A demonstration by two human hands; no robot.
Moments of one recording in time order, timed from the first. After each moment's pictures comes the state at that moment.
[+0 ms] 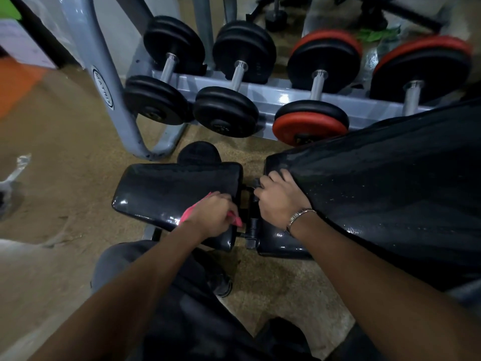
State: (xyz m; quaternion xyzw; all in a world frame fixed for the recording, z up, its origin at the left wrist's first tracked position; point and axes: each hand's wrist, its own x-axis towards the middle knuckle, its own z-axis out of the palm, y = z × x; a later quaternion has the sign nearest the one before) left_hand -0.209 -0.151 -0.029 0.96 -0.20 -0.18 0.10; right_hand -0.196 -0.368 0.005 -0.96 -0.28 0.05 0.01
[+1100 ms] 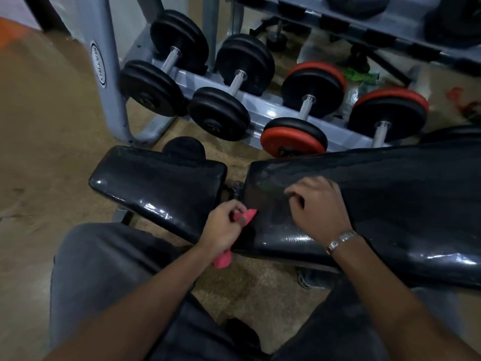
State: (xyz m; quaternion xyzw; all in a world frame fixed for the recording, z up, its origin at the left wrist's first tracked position) left_hand -0.268 -0.245 -0.014 0.82 0.08 -0.09 0.56; right_hand -0.231 -0.461 0.073 -0.97 -0.15 -0.07 0.15
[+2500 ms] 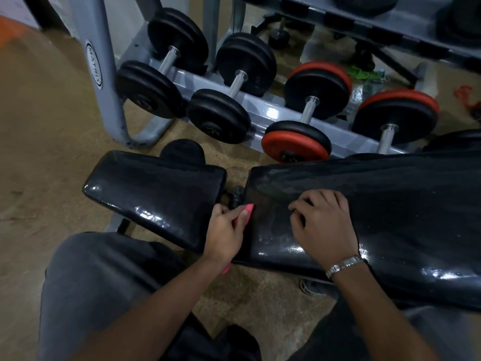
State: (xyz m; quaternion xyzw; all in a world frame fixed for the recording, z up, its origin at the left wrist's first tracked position) left_hand -0.261 -0.261 -0.029 0.86 0.12 0.01 0.50; right_hand -0.234 -0.466 0.060 -0.98 -0.16 -0.12 0.05
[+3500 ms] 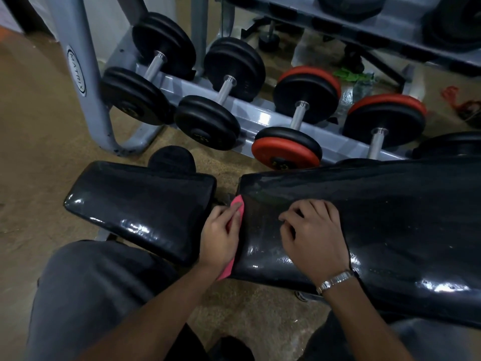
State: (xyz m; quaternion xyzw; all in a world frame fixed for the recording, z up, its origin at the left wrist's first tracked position) left_hand -0.238 -0.273 -0.043 0.87 0.07 0.13 0.48; right_hand -0.236 -0.465 0.063 -0.98 -0.14 -0.10 0.05
